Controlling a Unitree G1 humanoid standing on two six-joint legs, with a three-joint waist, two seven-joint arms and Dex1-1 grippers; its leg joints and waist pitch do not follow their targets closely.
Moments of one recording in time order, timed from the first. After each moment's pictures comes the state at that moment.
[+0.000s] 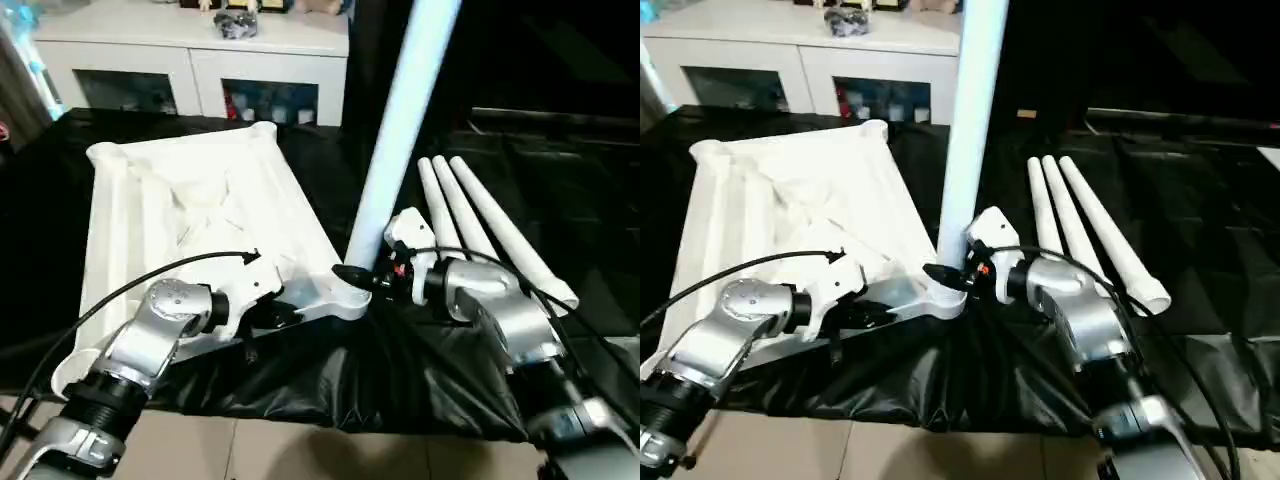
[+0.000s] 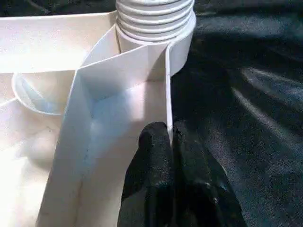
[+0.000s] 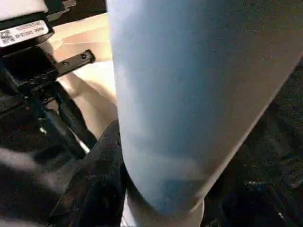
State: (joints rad) left arm -0.43 0.47 -0.30 0.32 -0.02 0.23 -1.07; right arm -0.54 -0.30 0.21 0.44 0.18 0.22 0.96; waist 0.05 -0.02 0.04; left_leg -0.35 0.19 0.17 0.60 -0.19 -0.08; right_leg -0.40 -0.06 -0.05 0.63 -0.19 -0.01
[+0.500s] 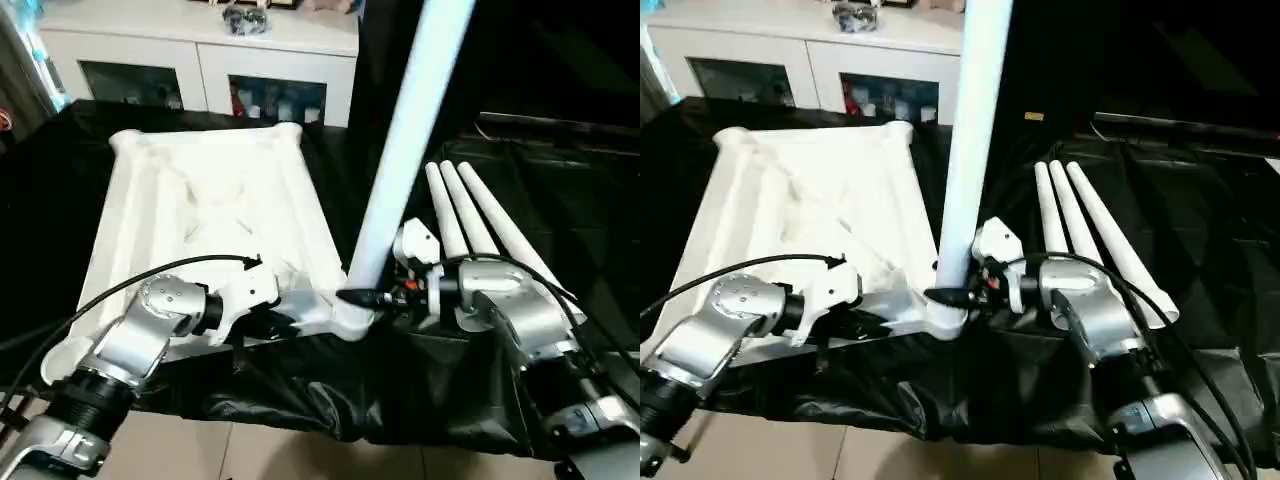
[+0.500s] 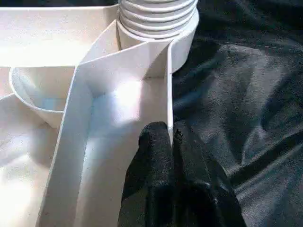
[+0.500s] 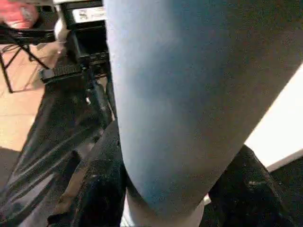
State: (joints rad) left arm -0.44 0.54 -0.33 0.26 -0.02 0.25 -1.19; right arm -0.52 -0.36 0.24 0.41 0.20 0.12 1.19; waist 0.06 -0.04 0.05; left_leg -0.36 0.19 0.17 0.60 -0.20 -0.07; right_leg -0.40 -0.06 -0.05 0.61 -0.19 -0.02
